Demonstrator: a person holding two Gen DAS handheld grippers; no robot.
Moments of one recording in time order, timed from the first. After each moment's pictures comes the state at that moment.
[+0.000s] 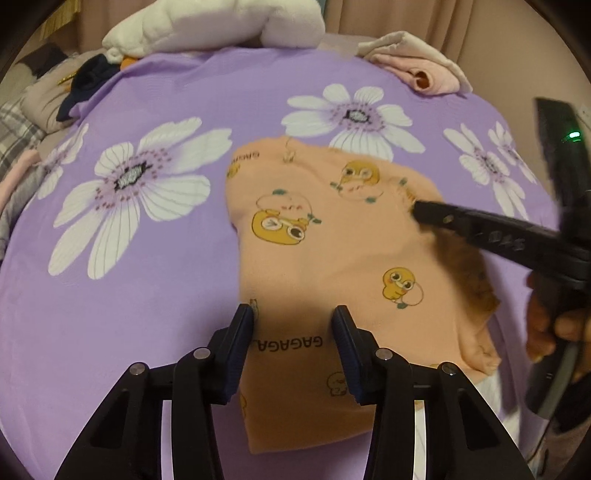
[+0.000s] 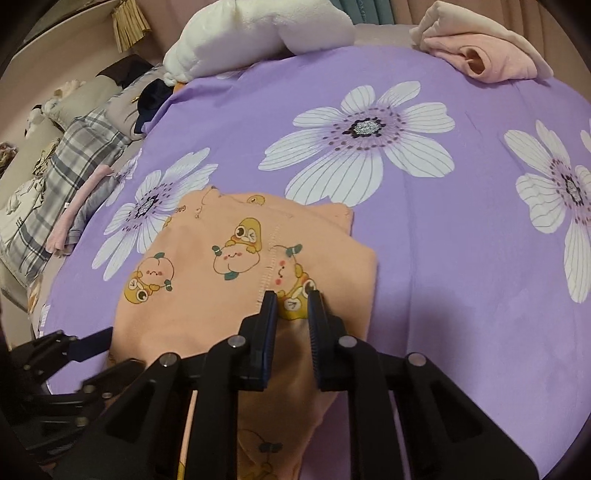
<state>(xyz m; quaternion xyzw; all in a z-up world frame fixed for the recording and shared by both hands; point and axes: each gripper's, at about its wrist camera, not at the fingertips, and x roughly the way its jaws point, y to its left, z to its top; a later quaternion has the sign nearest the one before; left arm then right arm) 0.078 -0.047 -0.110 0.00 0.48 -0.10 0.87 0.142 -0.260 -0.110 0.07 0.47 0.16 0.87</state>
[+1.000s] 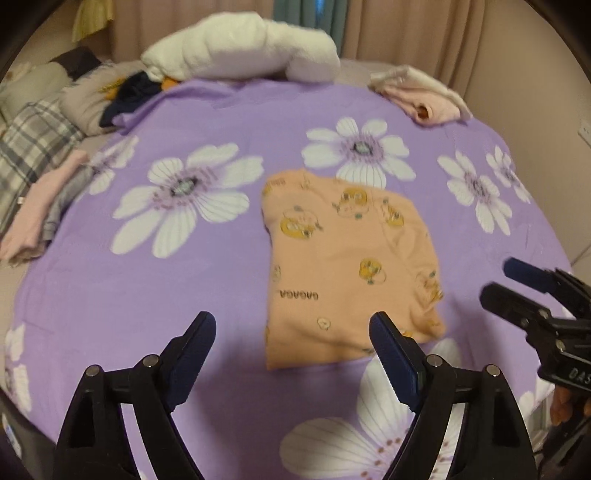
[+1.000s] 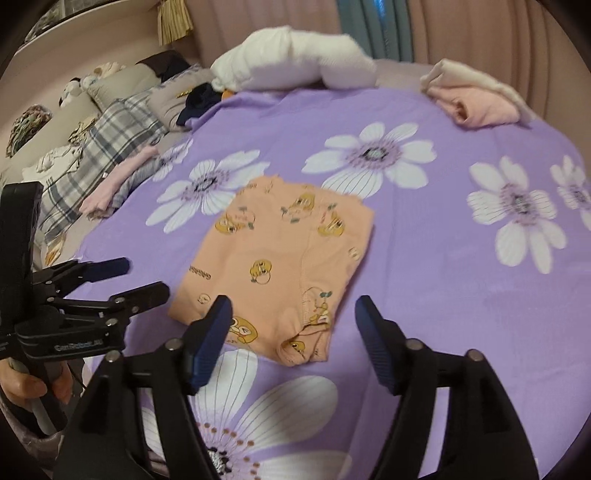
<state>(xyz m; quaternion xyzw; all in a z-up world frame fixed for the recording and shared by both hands) 0.010 -0.034 -0.040 -0.01 0.44 -0.06 0.90 0.019 -0.265 -0.033 0.02 0.43 0.18 0.89</state>
